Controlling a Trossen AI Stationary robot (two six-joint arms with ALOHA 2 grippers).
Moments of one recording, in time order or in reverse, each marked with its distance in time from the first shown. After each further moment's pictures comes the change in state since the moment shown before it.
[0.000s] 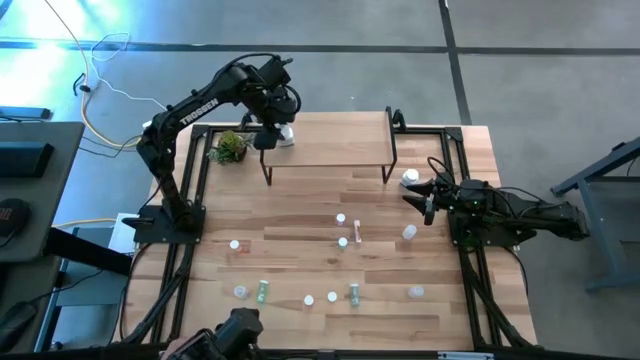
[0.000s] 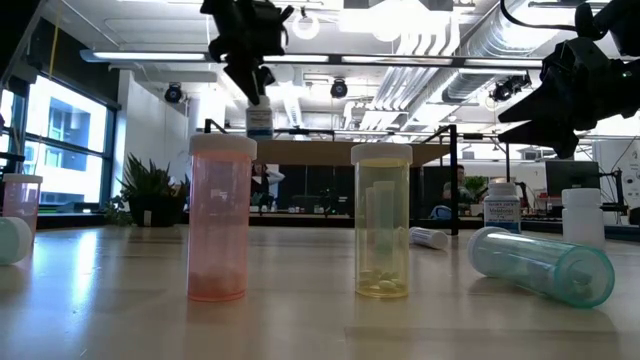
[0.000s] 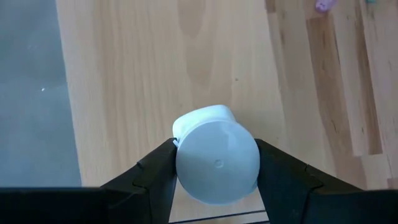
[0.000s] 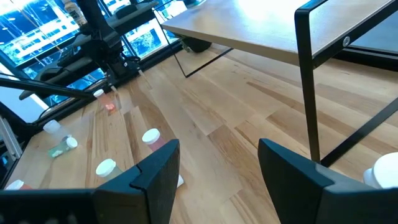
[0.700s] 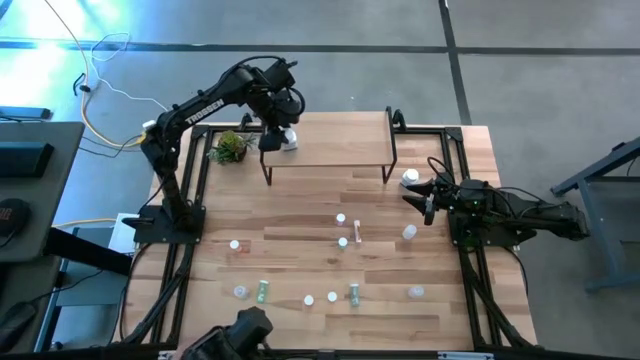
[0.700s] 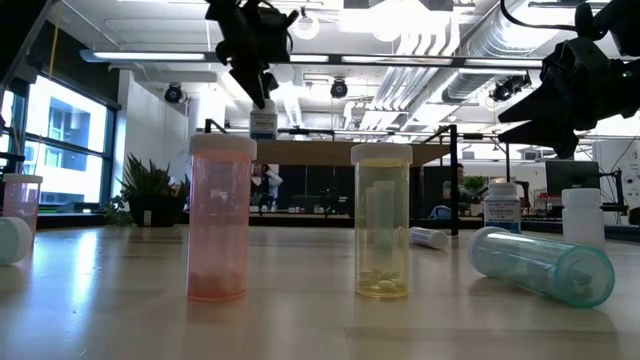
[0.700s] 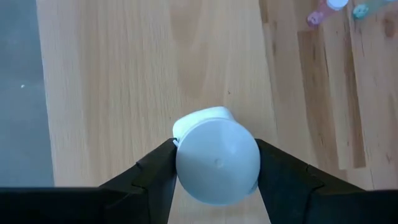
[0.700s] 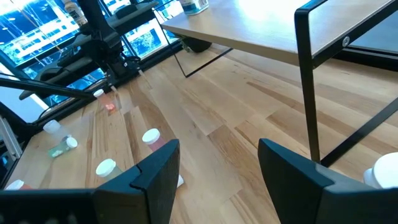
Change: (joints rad) left arm -0.016 0.040 0.002 0.007 0.031 -0.061; right arm 0.000 0.000 0.000 0.000 0.000 0.000
